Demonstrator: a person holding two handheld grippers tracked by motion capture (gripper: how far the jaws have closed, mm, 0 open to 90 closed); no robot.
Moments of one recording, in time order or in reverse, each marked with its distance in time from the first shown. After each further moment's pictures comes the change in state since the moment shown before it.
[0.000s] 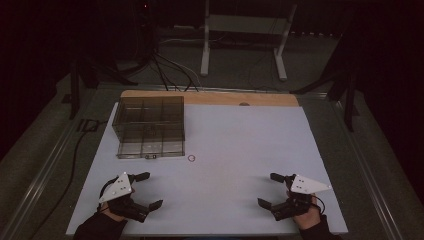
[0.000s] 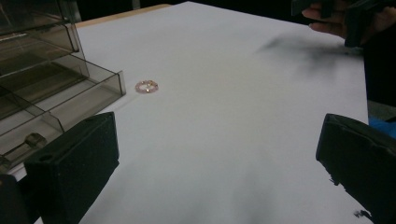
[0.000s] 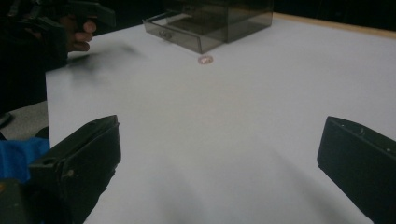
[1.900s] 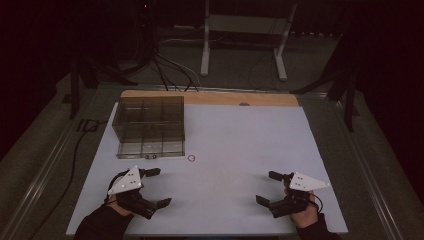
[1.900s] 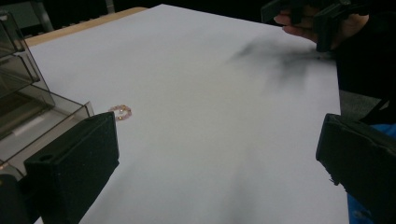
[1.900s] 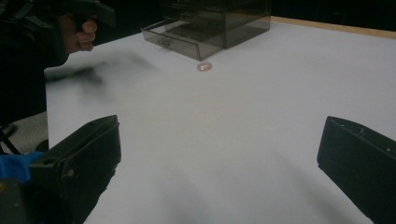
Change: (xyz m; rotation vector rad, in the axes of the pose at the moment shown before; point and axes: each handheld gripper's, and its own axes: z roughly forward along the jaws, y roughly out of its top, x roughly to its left) left arm -0.005 0.032 0.016 0.018 -0.090 0.045; right arm -0.001 0.004 0.005 -0.020 0.000 0.036
